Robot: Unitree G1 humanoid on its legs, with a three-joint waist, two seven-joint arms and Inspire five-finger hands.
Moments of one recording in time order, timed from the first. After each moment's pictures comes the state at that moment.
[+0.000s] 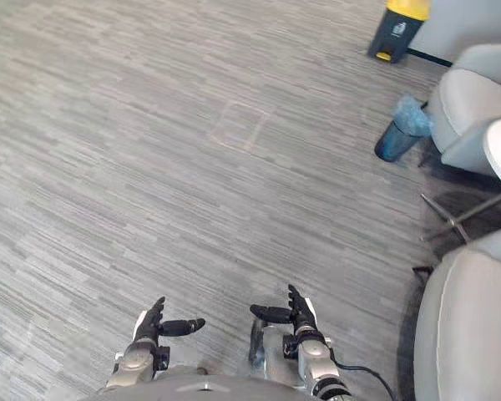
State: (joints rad) left arm 0.05 0.08 0.01 0.97 -0.01 -0.12 0.15; right arm -0.01 0.00 0.03 0.94 0.04 -0.10 -0.09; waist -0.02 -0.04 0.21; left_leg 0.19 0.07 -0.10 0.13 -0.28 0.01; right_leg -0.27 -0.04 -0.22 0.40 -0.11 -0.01
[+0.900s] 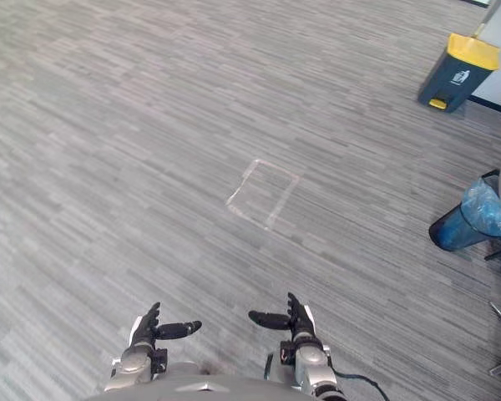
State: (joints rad) left arm 0.06 0.08 0.04 0.95 0.00 -0.11 0.16; right arm 0.01 0.02 0.03 0.87 0.02 -0.10 -0.09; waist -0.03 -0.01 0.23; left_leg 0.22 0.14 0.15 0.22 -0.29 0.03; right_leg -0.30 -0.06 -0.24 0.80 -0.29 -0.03
